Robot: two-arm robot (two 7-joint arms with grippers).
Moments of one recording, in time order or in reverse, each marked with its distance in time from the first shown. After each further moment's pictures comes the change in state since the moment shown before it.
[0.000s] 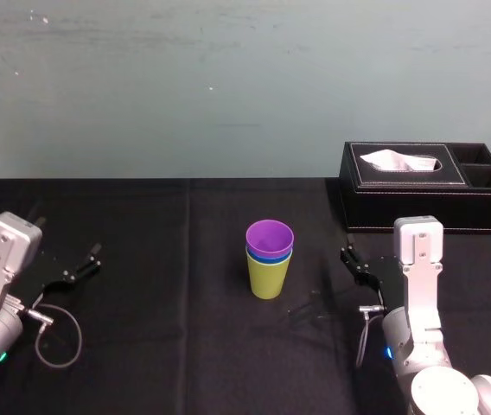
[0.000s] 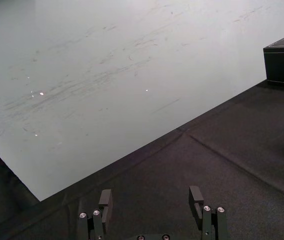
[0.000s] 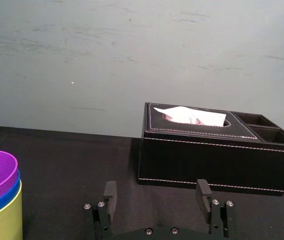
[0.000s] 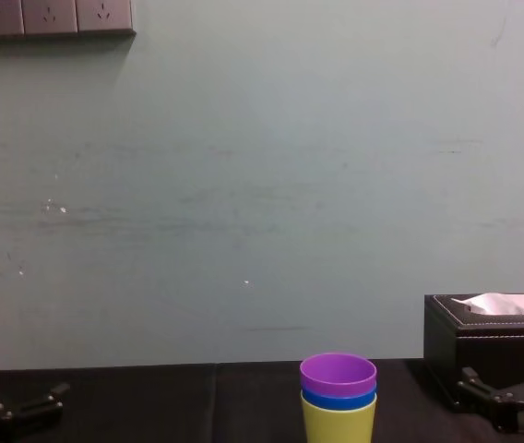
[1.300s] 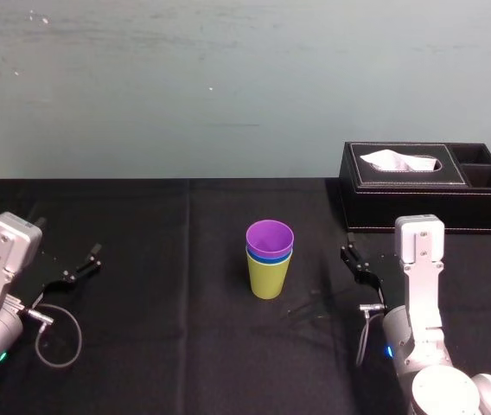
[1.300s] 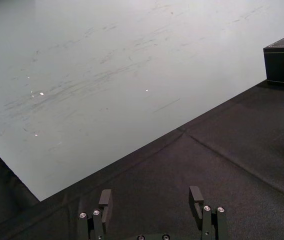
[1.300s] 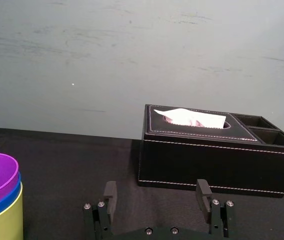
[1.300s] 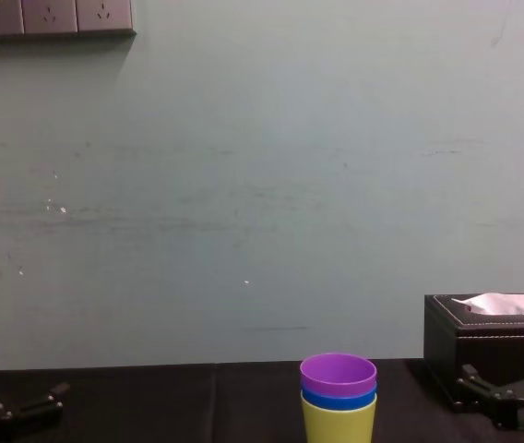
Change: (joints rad) left arm 0.000 0.000 0.000 0.000 0.000 0.000 0.000; right arm 0.000 0.003 -0.002 -0.005 0.004 0.000 0.001
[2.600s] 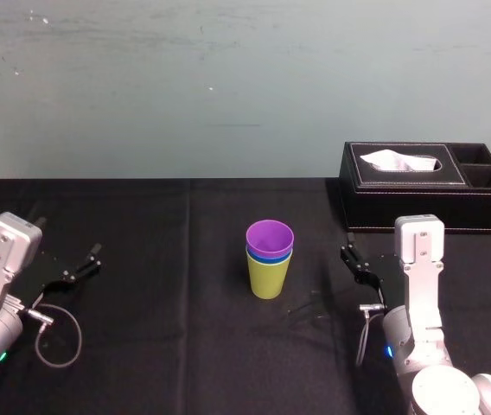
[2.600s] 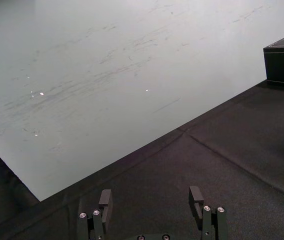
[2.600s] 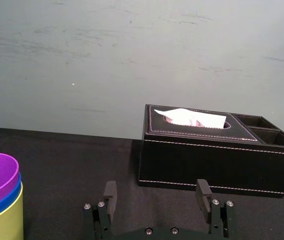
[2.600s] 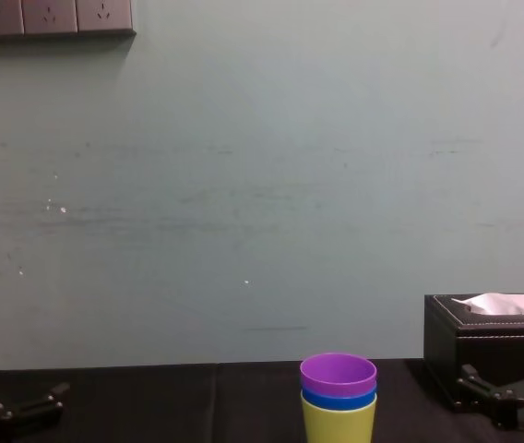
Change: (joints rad) left arm 0.000 0.000 0.000 0.000 0.000 0.000 0.000; right arm 0.000 0.000 0.000 0.000 0.000 0.000 0.001
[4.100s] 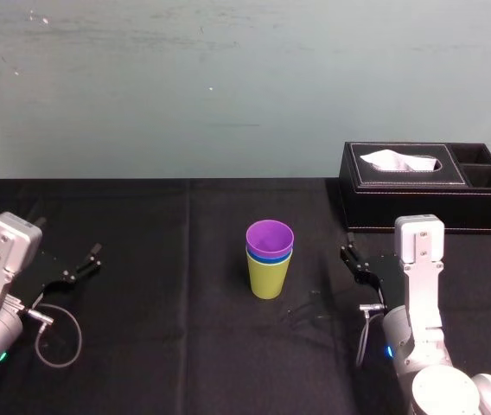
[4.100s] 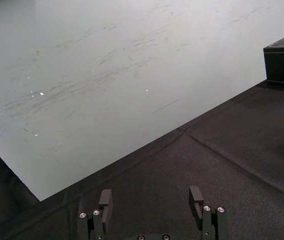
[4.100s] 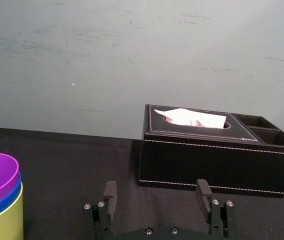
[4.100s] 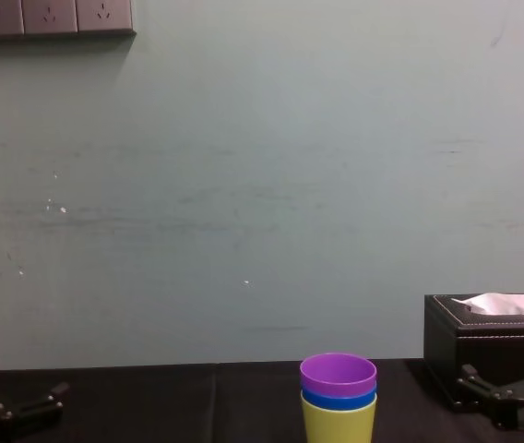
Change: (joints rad) left arm 0.000 0.000 0.000 0.000 0.000 0.000 0.000; right arm 0.000 0.000 0.000 0.000 0.000 0.000 0.000
